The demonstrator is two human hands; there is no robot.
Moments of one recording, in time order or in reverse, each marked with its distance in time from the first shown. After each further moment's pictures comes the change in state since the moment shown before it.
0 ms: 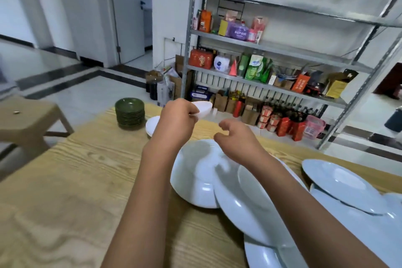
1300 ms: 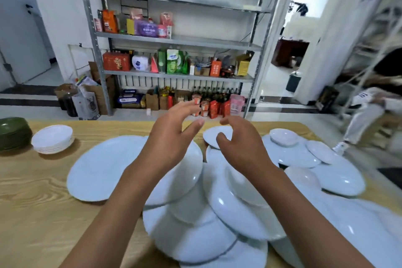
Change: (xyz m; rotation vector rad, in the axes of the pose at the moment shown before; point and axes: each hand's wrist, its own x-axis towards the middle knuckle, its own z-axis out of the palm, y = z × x) left_hand -0.118 0.159 0.088 -0.277 -0.214 0.518; right_hand -0.155 0.139 -0.133 -0.110 0.458 0.088
